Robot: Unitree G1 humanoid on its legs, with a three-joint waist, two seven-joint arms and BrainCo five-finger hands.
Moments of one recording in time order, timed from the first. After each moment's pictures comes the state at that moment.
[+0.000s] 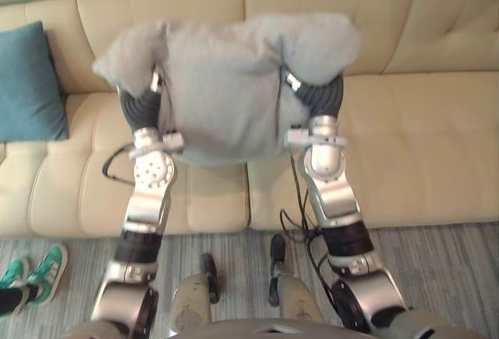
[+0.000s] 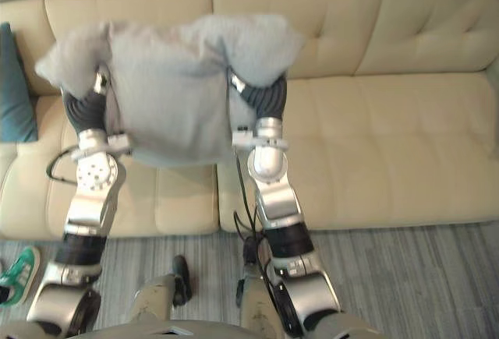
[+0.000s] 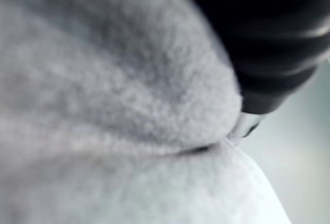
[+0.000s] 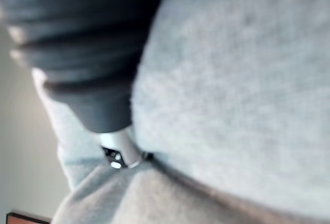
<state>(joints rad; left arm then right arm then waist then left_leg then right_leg) -0.57 0.18 -0.03 0.02 -0.01 -0.11 0.55 -0.62 -0.08 0.10 -0.04 -0.07 -0.10 -0.43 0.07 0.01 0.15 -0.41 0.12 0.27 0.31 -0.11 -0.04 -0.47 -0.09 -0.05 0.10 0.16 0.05</state>
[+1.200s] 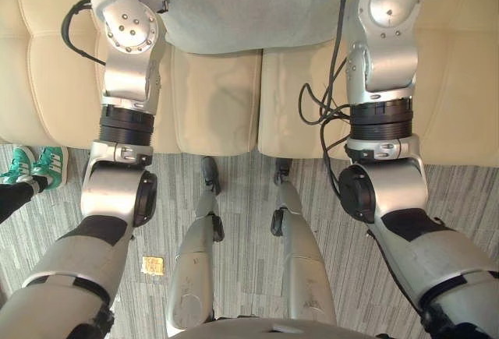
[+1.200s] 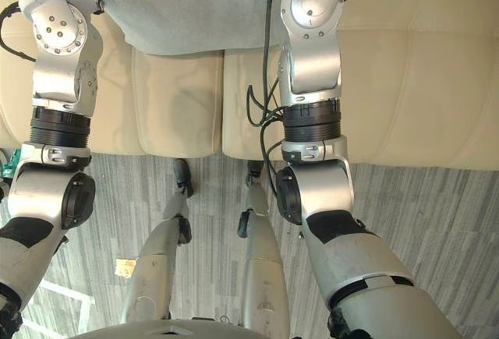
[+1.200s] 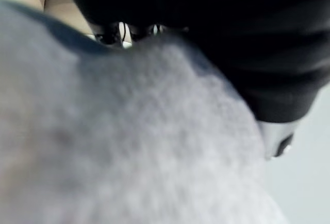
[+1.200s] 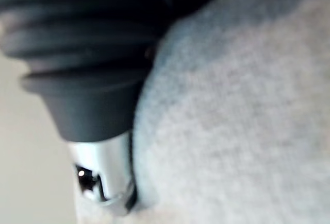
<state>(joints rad) -1.21 0.30 0.06 0.45 -0.08 -0.10 0.58 -1.30 -0.23 -0.10 0.31 0.01 -0.02 -0.55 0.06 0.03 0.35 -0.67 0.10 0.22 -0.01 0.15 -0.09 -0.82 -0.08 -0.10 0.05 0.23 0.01</state>
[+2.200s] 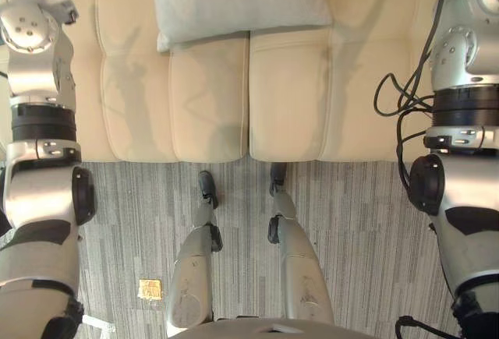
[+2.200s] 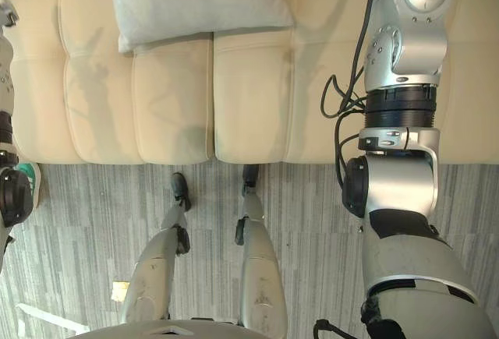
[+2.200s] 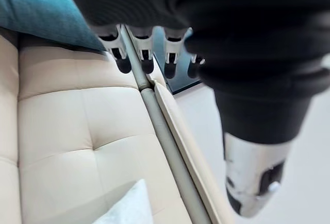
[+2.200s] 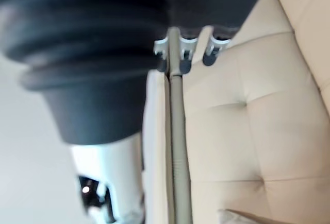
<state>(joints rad) -1.11 0.63 0.15 0.62 -0.21 -0.09 0.39 -1.21 -0.61 -0.09 0.43 0.39 -0.06 -0.44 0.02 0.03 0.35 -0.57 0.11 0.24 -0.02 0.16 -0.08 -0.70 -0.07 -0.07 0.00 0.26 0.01</state>
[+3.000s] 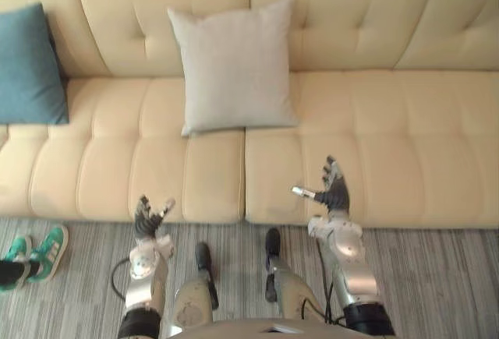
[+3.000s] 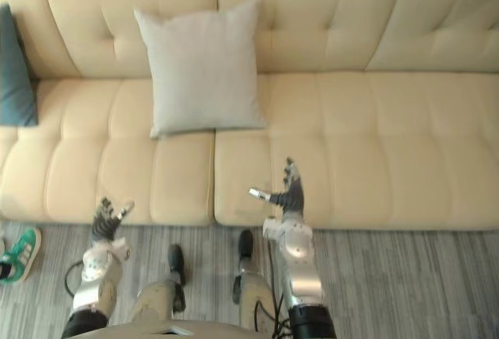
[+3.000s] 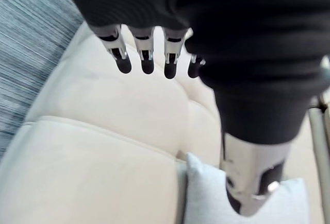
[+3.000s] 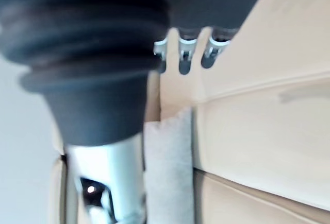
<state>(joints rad) 0.09 -0.02 0.17 0.52 -0.16 -0.10 0.20 0.11 -0.06 -0.01 0.14 0.00 -0.08 -0.16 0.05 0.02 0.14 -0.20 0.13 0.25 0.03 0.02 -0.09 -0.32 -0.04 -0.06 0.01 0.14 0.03</state>
